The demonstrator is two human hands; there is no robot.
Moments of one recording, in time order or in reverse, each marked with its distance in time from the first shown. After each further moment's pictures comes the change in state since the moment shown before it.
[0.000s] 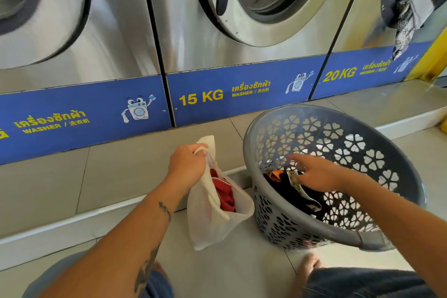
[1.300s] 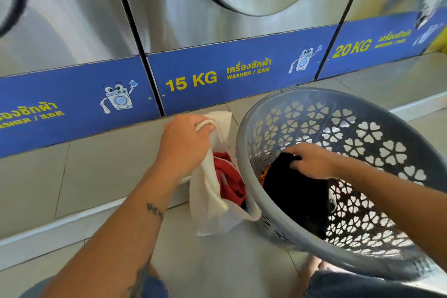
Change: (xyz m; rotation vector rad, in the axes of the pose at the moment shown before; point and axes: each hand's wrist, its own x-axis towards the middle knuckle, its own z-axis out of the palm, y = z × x) left_hand 0.025 0.044 0.020 0.210 0.095 0.298; right_hand 0.080 0.028 0.004 -0.089 -0.041 -0.179
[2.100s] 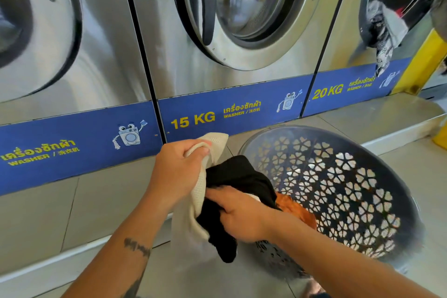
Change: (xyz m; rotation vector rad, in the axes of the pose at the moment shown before) left_hand -0.030 0.022 -0.059 -0.329 0.014 0.053; right_hand -0.074 -0.189 0.027 0.160 0.114 -0.466
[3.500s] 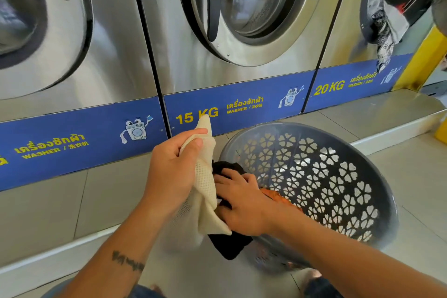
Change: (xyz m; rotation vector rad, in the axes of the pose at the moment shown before) left_hand -0.040 0.011 -0.022 -0.243 0.070 0.040; right_hand -0.015 -0.018 0.007 -0.210 0.097 -0.025
